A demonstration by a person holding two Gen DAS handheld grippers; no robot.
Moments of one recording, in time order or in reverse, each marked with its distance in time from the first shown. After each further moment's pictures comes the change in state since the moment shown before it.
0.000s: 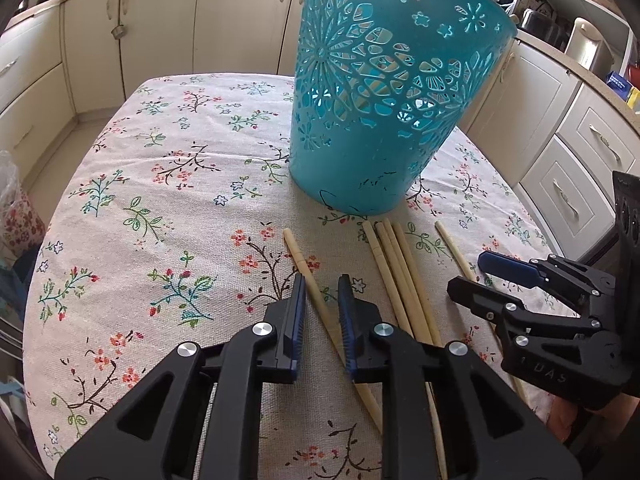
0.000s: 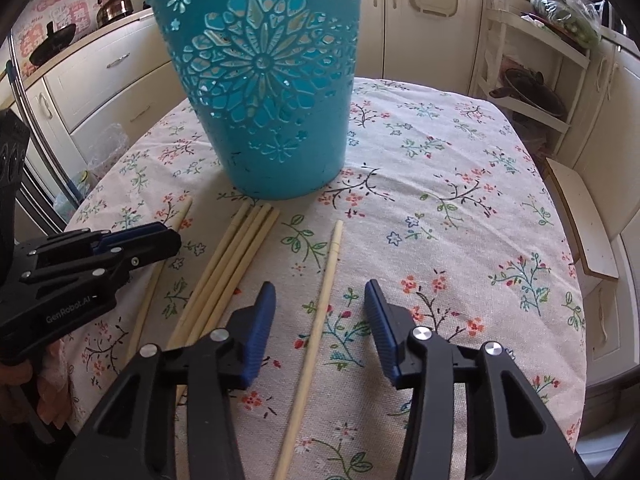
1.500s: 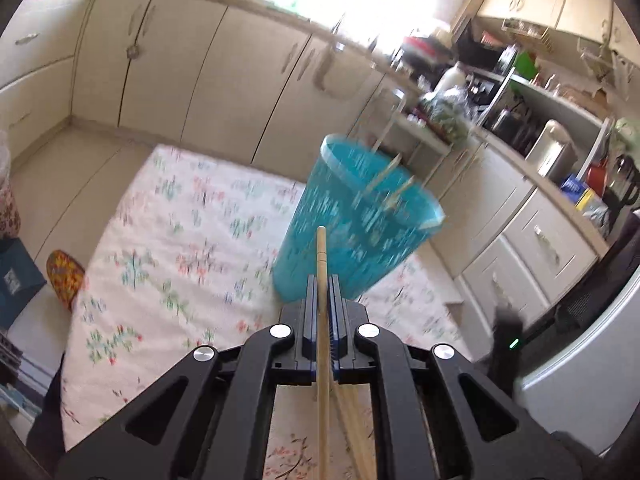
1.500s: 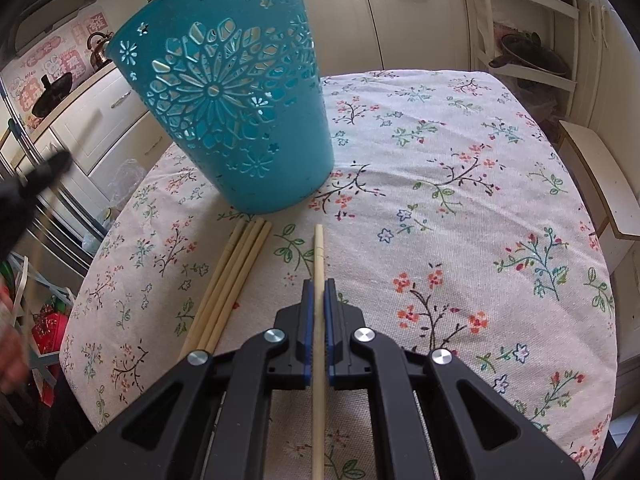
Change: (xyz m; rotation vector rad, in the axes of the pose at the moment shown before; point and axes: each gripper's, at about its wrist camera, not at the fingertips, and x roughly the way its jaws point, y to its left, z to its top) left arm -0.107 0.029 0.054 -0.161 -0.264 -0.196; right arm 0.000 -0.027 -0.004 0.153 -0.013 0.147
